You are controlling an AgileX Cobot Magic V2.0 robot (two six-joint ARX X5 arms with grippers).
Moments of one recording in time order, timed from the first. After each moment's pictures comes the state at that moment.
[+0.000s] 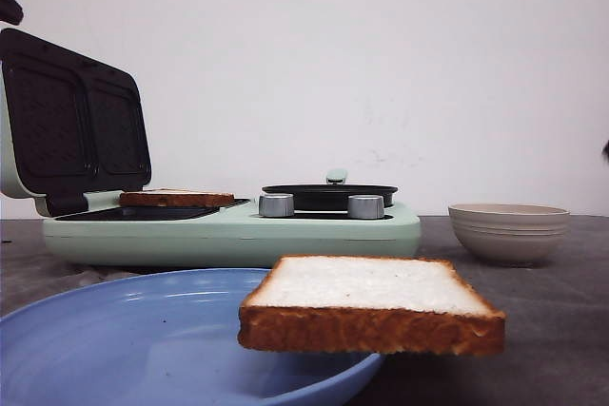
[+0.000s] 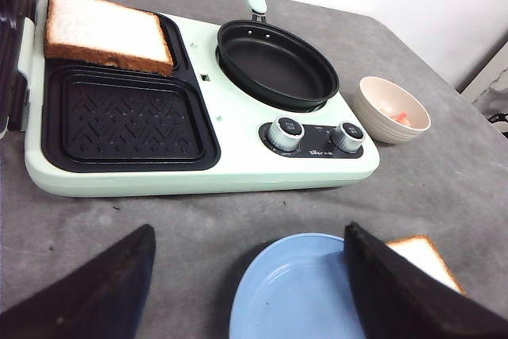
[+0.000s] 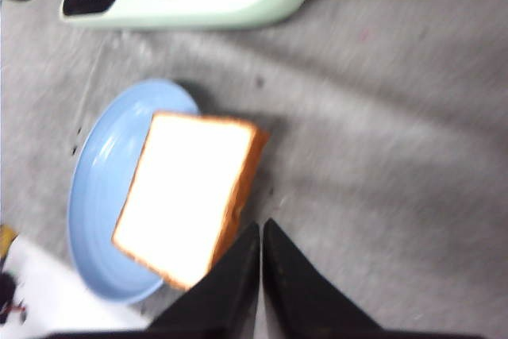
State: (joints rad) left arm -0.21 0.39 0.45 -0.39 0.37 -0.25; right arm 0.20 0.62 0.41 -0.56 -0.60 0.45
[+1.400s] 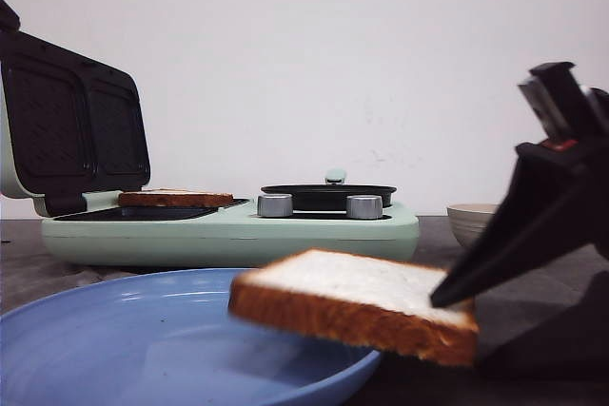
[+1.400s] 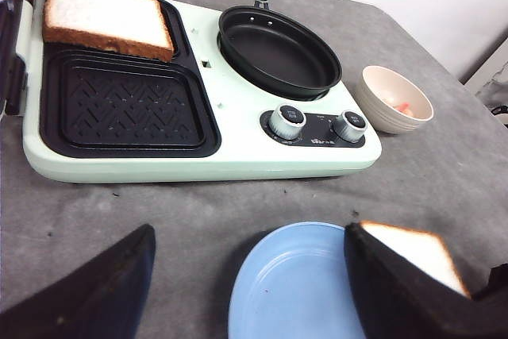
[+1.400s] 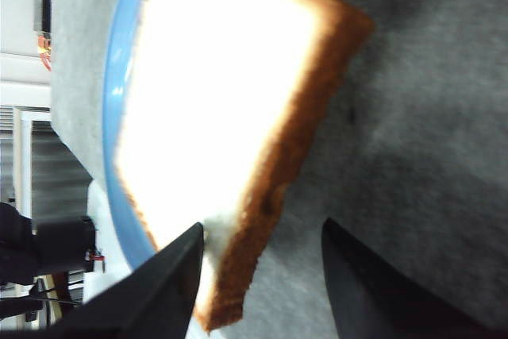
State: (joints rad) left arm -0.21 0.39 0.45 -0.41 0.37 -0.25; right arm 0.54 1.18 0.15 0.39 -0.66 0.90
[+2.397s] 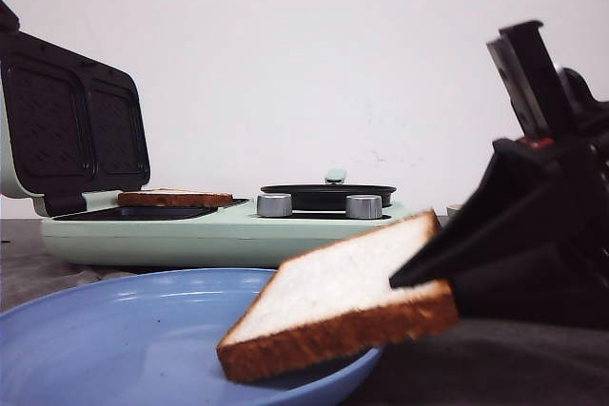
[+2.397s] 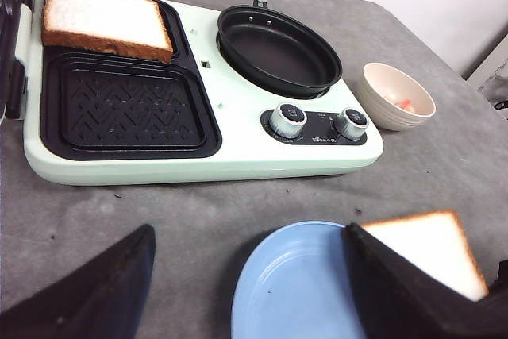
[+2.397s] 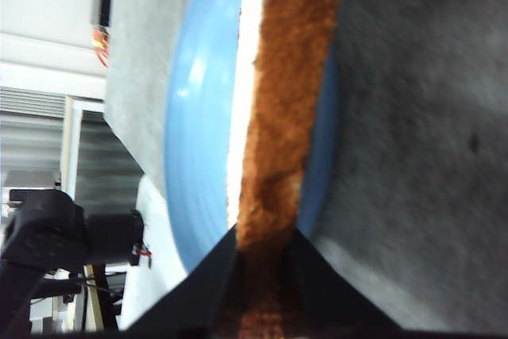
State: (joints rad) left arm -0.21 0.39 0.45 -0.42 0.37 -0.23; right arm 0.60 1.22 0.15 0.58 -0.66 0.98
